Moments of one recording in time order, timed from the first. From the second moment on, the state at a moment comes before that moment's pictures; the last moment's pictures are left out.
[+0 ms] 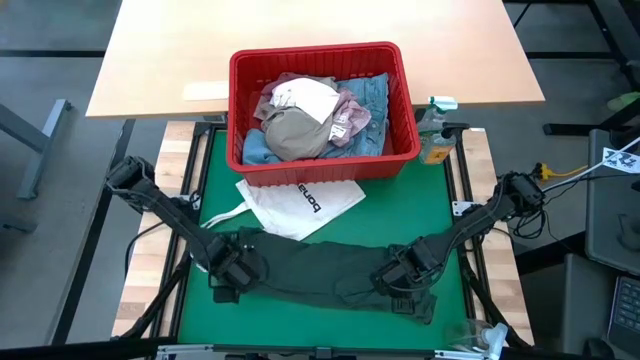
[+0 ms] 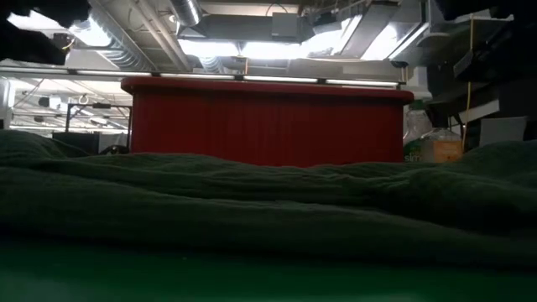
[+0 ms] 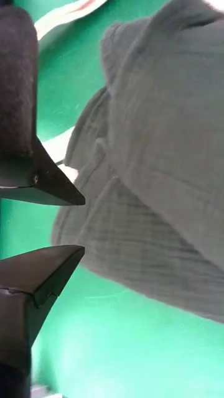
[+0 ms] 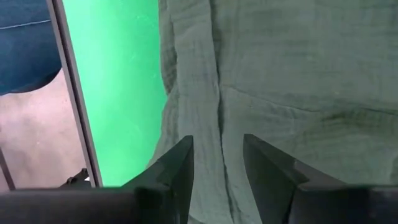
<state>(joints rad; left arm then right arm) -0.64 1.54 1.10 -1.11 0.03 -0.76 0.57 1.65 1.20 -0.89 -0.20 0.62</state>
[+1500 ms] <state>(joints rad) -0.58 1.54 1.01 -0.91 0.03 -0.78 0.57 1.65 1.20 -0.88 -0.20 0.62</state>
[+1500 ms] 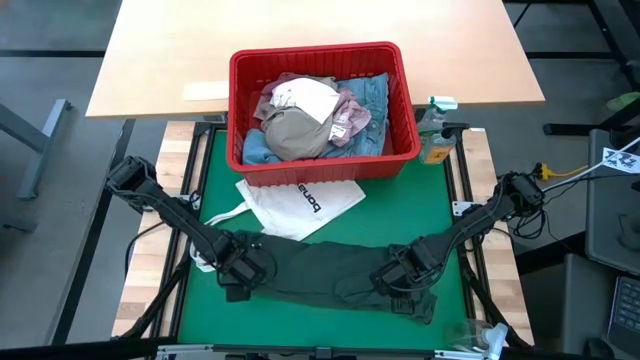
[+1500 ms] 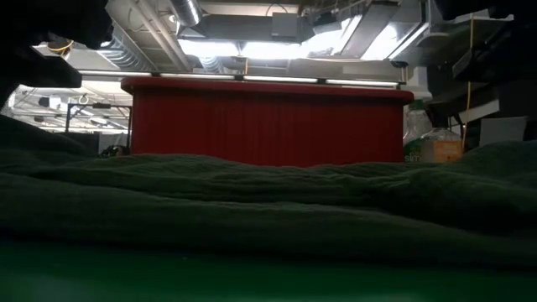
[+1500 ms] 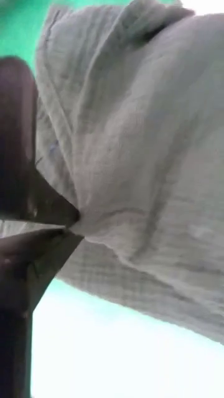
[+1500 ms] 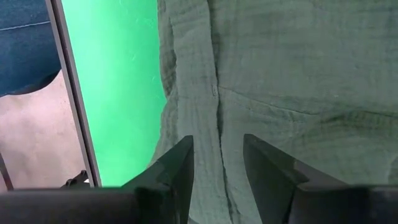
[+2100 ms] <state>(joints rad) -0.56 1.54 1.01 -1.04 0.21 -0.81 0.58 1.81 1.20 -0.90 -0.36 0.62</state>
